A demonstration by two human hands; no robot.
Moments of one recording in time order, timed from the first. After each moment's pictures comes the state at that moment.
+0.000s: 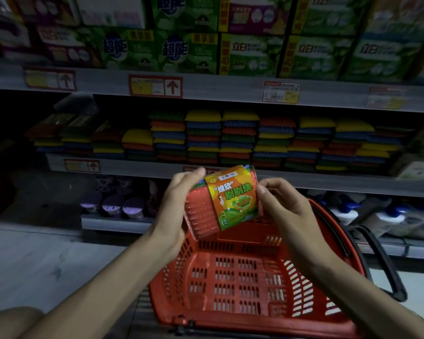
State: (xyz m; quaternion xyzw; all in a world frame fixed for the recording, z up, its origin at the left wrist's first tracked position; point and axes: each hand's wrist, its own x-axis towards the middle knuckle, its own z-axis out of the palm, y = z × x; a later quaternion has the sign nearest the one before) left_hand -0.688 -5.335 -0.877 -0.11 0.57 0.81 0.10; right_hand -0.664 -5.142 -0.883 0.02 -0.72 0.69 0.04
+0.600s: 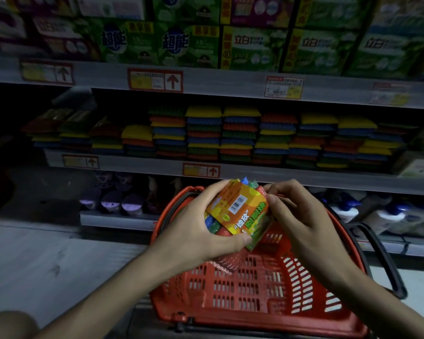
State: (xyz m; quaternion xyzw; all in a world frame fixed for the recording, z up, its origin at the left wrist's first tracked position) left_hand -0.663 -5.338 -0.883 0.16 0.79 0.58 0.11; right_hand -0.650 -5.128 -0.884 0.09 -0.79 0.61 0.06
